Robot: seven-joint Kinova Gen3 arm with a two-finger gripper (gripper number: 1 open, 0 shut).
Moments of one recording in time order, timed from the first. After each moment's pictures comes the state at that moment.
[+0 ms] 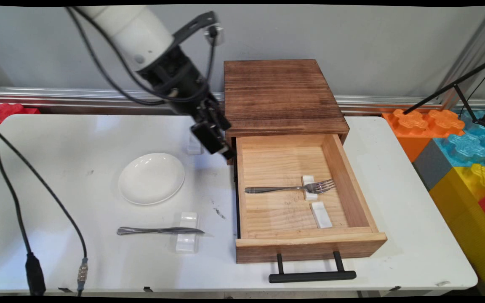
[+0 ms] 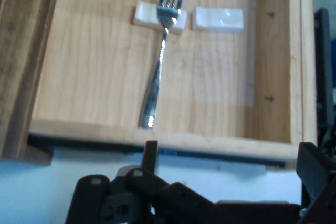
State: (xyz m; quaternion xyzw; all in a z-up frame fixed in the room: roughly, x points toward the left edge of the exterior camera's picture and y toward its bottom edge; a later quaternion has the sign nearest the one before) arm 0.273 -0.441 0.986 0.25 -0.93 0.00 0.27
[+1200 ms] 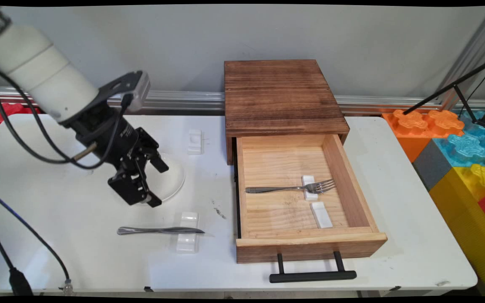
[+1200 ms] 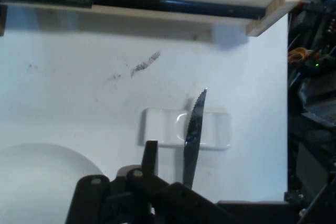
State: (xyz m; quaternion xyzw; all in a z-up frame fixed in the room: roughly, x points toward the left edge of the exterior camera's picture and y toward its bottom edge) arm 0.358 -0.363 0.930 0.23 -0.95 -0.01 0.21
